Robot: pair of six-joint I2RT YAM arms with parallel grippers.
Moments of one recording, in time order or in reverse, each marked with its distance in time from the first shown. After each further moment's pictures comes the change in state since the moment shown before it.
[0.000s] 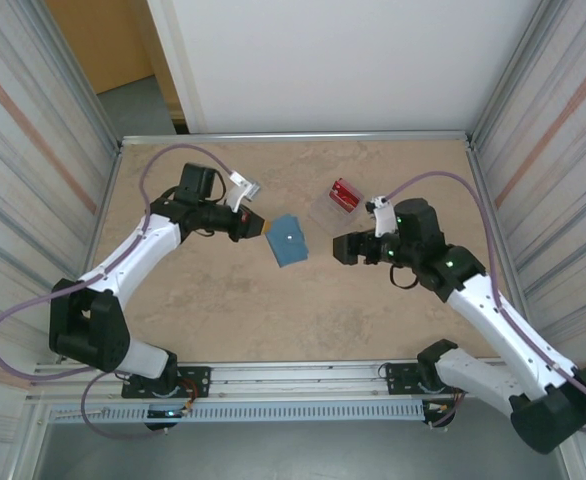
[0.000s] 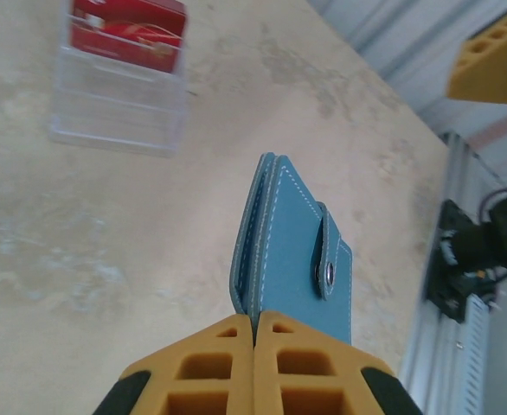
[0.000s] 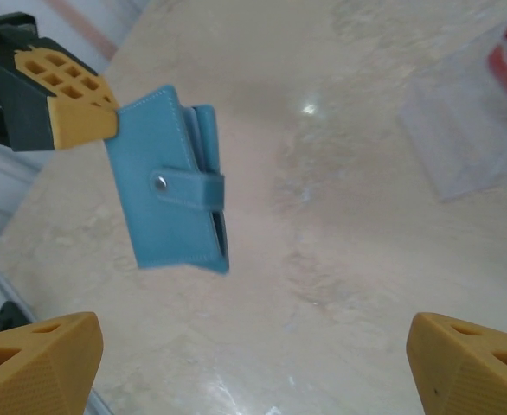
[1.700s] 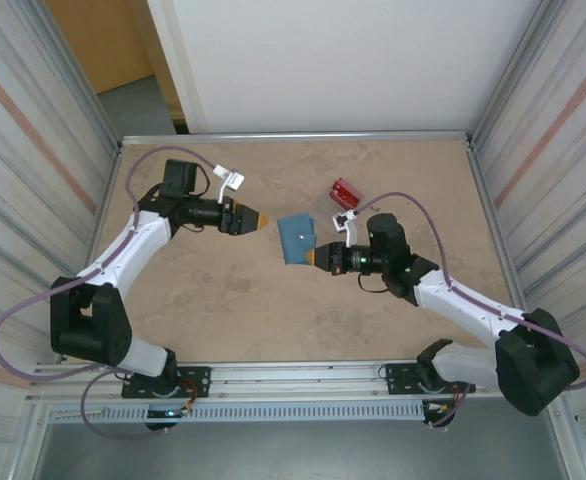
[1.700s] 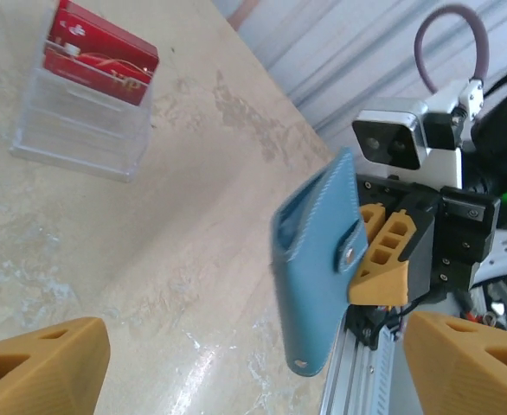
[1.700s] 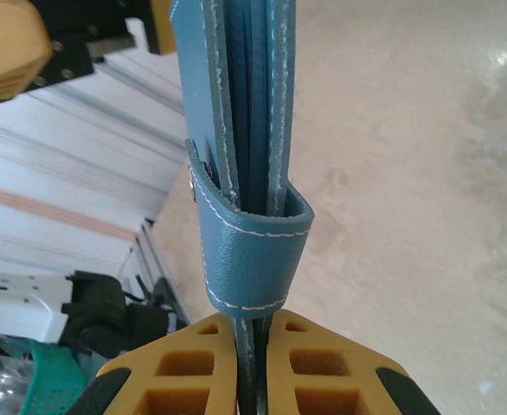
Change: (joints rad) left arm 0.133 0.005 -0.026 0.095 0.236 -0.158; right arm 0.072 0.200 -0.288 0.698 -0.304 0.331
